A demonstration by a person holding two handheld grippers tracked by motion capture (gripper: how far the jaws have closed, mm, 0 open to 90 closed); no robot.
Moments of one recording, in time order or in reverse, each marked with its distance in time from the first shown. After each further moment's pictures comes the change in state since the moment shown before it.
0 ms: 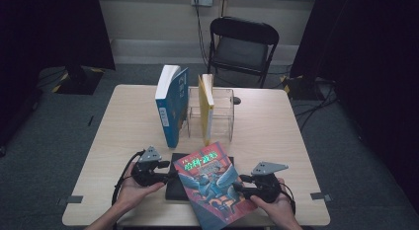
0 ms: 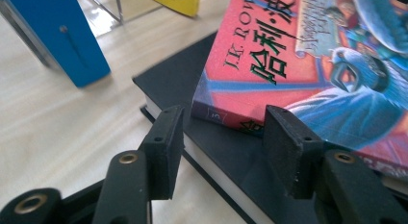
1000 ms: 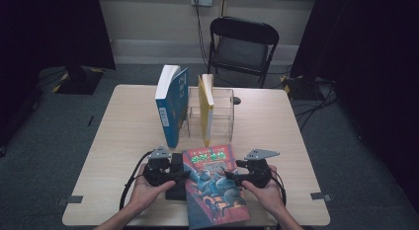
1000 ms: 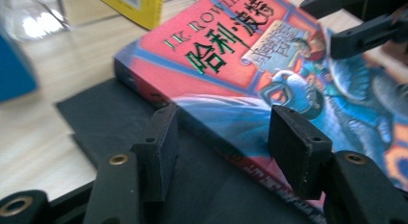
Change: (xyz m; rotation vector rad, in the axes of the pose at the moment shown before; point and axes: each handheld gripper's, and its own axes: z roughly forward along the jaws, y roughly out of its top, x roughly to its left) left arm -0.017 0.010 0.022 -0.037 -0.135 -0.148; right arm -0.021 0.022 0.033 -0.052 -0.009 0.052
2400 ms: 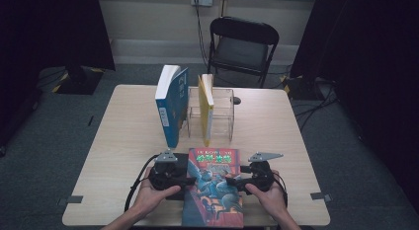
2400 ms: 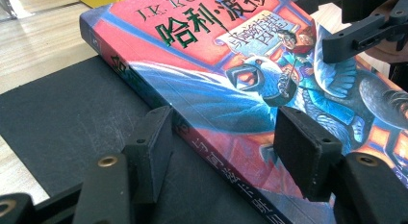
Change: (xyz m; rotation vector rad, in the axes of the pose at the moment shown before) left arm -0.017 0.000 0.006 0.037 -0.031 0.035; right arm -0.005 -0.012 -0.004 0.049 0.072 0.113
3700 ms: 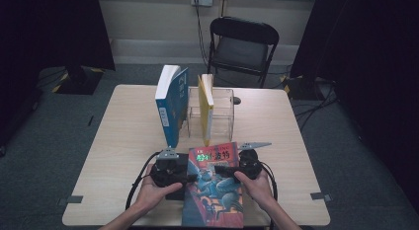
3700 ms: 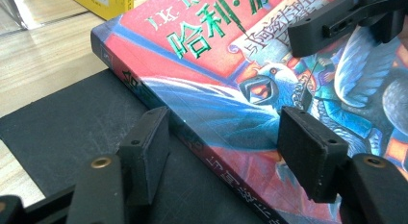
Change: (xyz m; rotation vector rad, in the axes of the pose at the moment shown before) left arm 0.005 0.005 0.005 -0.008 0.015 0.010; right arm 0.002 0.031 0.028 -0.026 0.148 0.061
